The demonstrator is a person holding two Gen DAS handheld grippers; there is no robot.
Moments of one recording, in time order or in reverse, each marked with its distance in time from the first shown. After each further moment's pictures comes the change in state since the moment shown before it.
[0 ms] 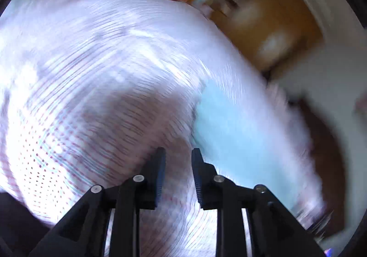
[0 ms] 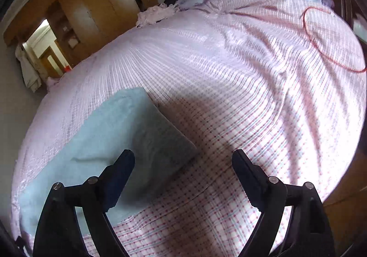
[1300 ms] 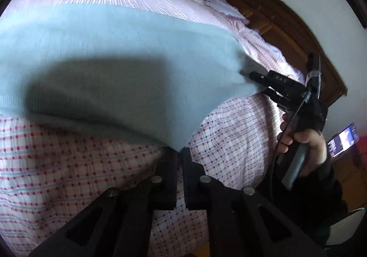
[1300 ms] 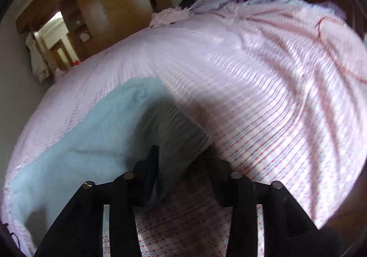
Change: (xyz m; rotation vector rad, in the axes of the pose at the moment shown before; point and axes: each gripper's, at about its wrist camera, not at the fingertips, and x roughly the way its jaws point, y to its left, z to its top) left arm 0.117 -0.266 -0.198 0.536 0.400 -0.362; right arm 0.002 0.025 -0.008 -0.116 -0.069 -0.016
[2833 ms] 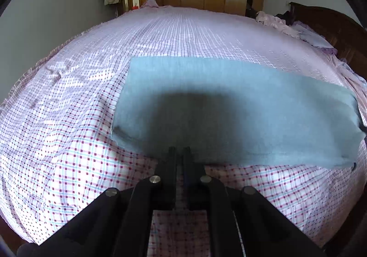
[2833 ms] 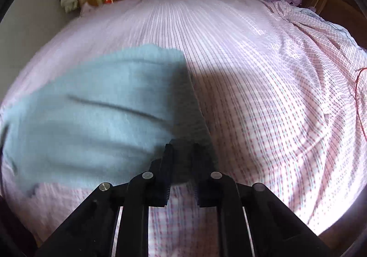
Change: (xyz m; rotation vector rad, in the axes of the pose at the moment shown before) left arm -0.130 0.143 0.001 -0.071 -0.224 0.691; right arm 0.047 -0.003 0.034 -0.391 0.260 0.067
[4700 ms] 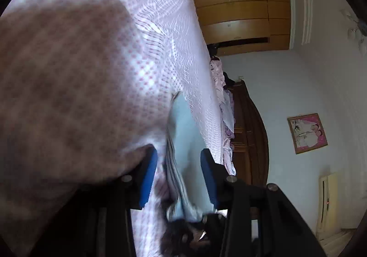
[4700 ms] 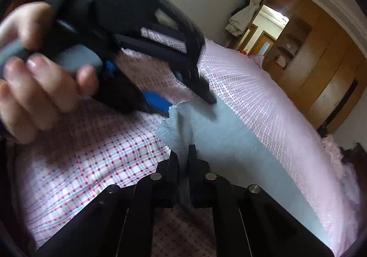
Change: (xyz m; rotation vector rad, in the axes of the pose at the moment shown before) left arm 0.107 0.182 0.053 -0.788 0.228 -0.921; right arm -0.003 0.531 -0.084 -0.951 -0.409 0.268
